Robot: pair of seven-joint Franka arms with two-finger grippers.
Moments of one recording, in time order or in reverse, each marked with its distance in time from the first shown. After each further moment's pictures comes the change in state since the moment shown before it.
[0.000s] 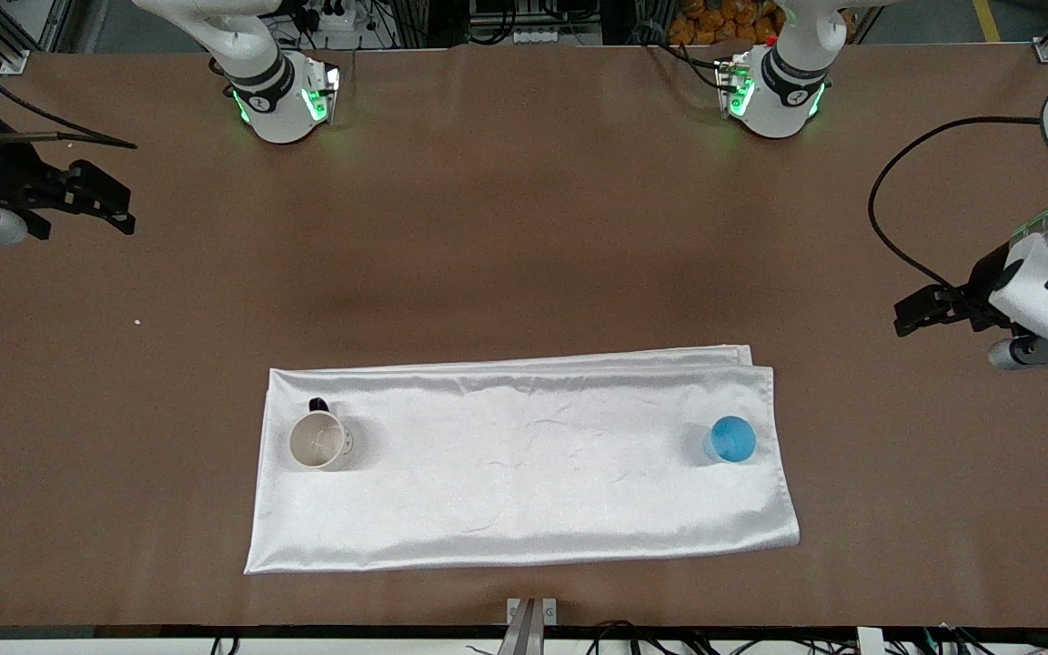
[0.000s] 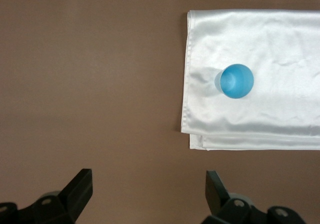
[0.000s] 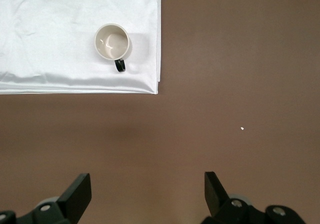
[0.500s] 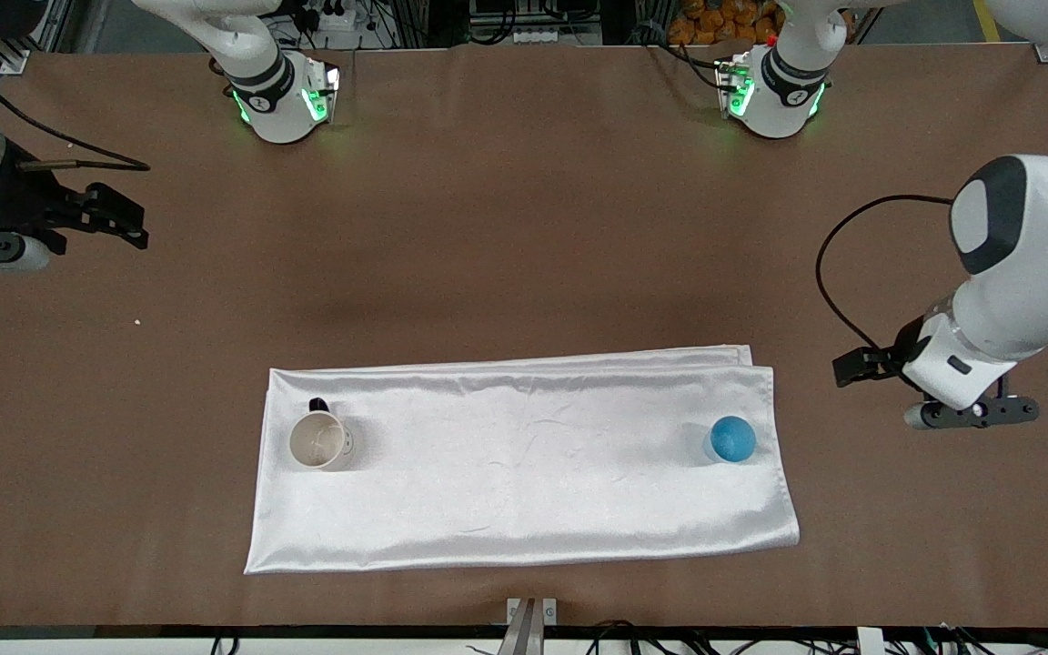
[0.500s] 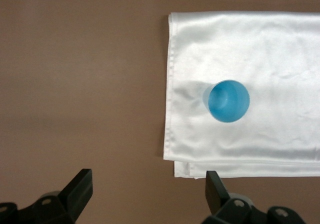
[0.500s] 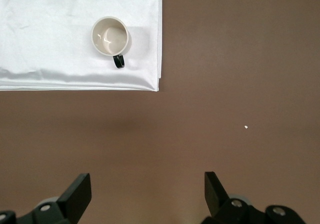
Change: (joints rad) left arm -0.054 0.163 -0.002 -0.003 -0.003 0.165 -0.045; right arm 0.003 0.045 0.000 -0.005 0.000 0.010 0.000
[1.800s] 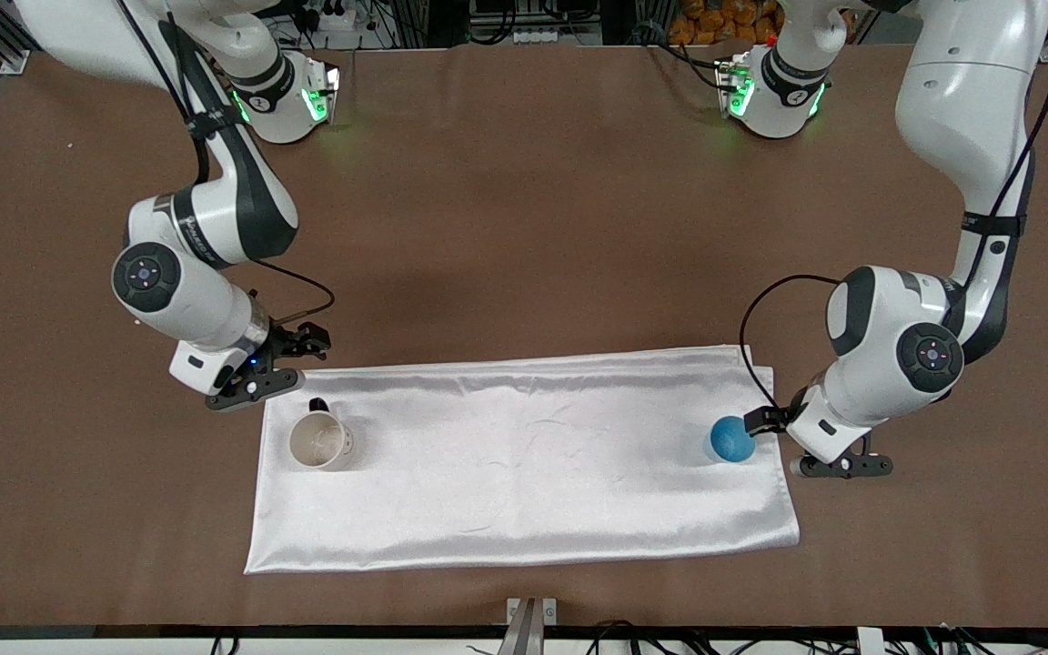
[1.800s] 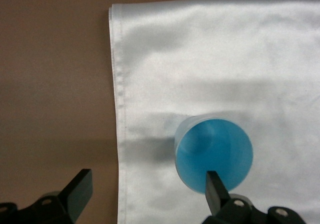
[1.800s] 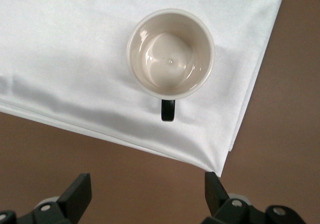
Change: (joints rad) left arm -0.070 0.276 0.000 0.000 0.000 0.325 -0.013; right arm 0.157 0.316 -0.001 -0.345 -0.011 0.708 -0.107
